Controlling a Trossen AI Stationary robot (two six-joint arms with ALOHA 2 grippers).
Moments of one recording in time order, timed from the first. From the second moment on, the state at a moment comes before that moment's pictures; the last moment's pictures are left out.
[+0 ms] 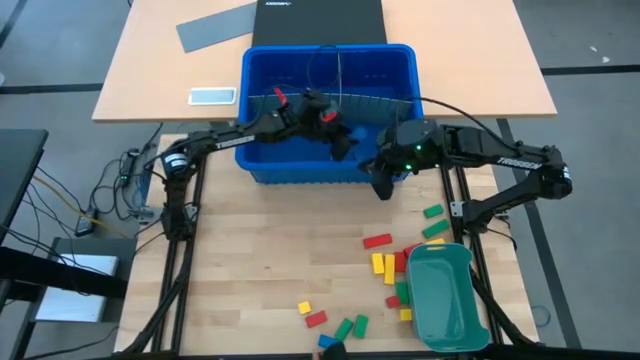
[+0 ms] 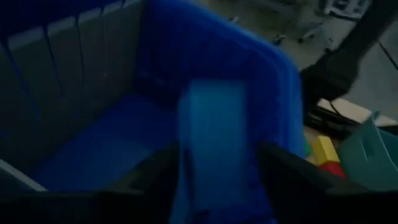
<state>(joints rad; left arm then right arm) 0.45 1.93 1.71 -0.24 0.25 -0.15 -0.10 1.26 1.46 -0.78 0.09 0.34</state>
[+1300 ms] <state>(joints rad) 0.17 1.46 1.27 -0.45 0.25 -0.21 0.59 1.75 1.10 0.03 -0.29 0.40</state>
